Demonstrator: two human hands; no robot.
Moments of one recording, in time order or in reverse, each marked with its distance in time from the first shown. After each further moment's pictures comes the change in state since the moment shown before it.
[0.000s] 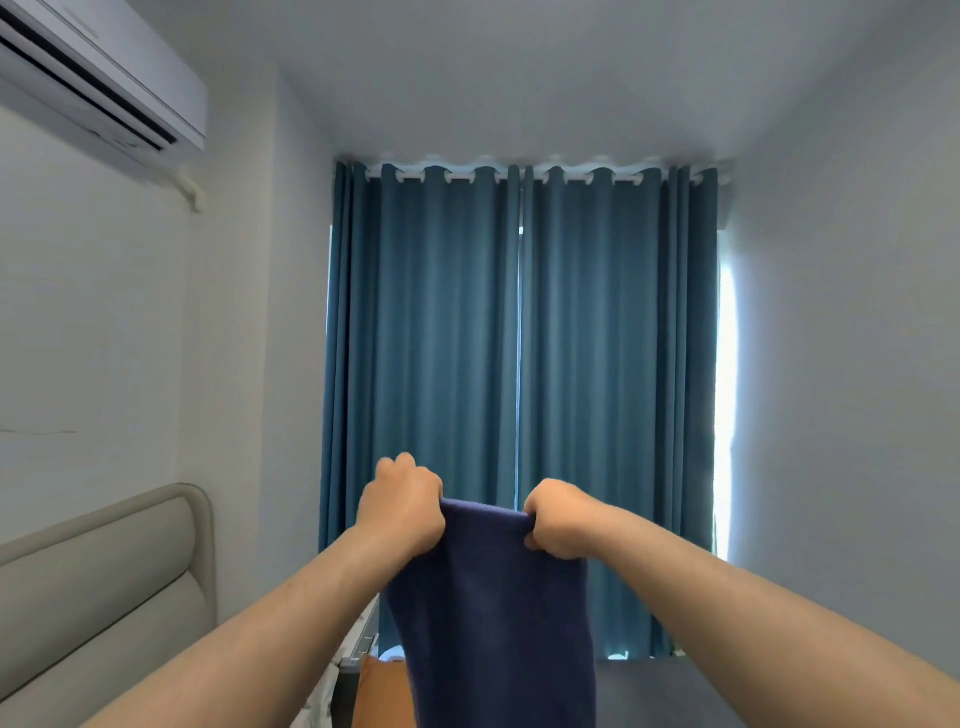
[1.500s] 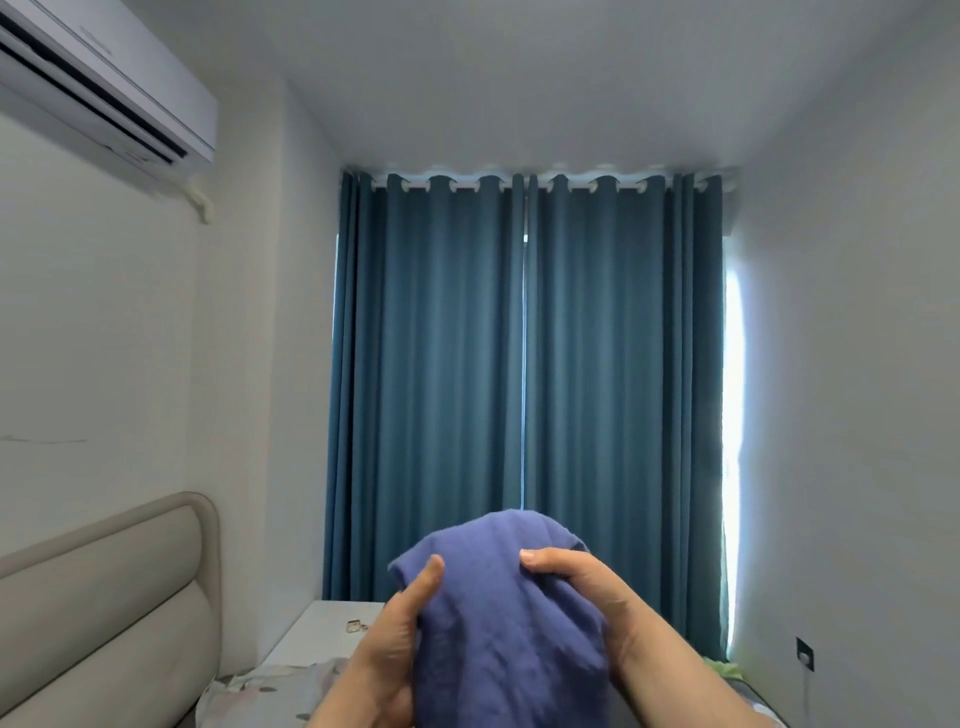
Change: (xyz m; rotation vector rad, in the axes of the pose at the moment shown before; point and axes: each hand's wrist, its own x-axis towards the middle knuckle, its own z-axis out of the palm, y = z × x) left_hand -0.088 -0.005 0.049 -2.094 -0.475 -0.247; right_hand -0.047 0.002 0.047 1.643 -0.340 0.118
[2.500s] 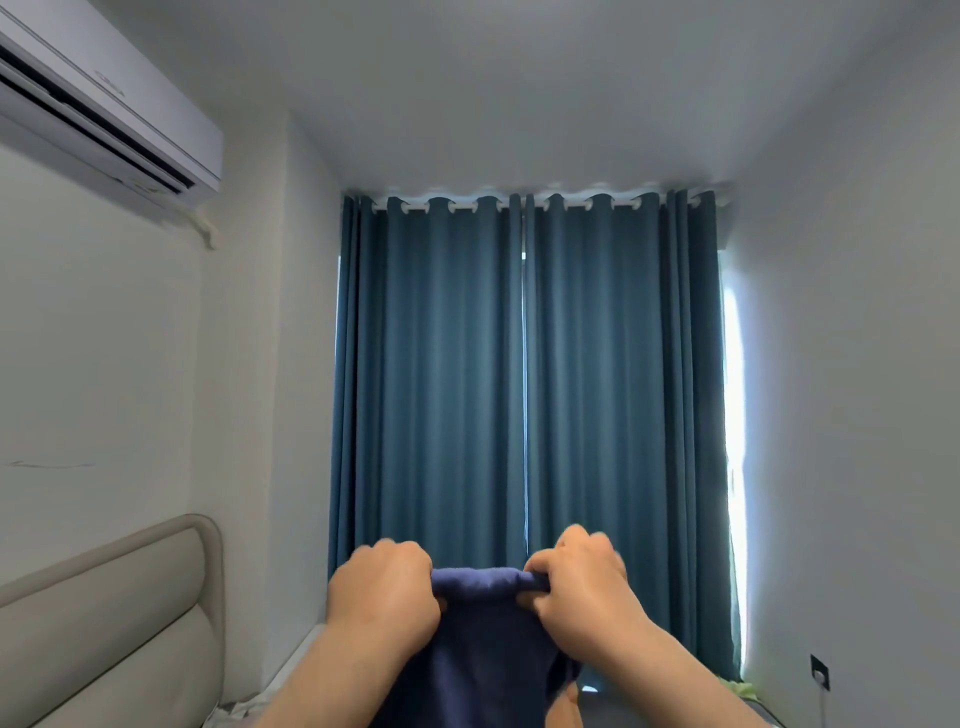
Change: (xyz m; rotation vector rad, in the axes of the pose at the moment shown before) left_hand -0.011 0.056 0.045 2.221 0.601 0.191; right_hand -0.010 -0.006 0.006 -1.582 0.571 -0.532
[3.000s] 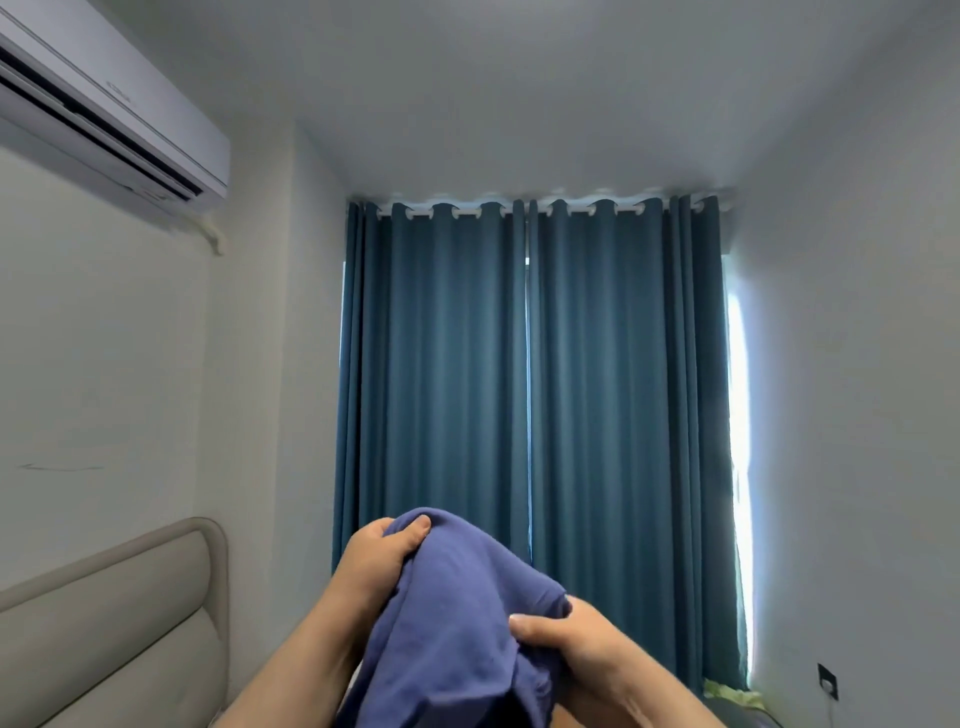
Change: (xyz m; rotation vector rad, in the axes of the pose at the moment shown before) left_hand 0.037 -0.027 0.021 -1.509 -0.124 -0.294; right_hand -0.030 -0.005 0.016 1.670 -0.417 0.344
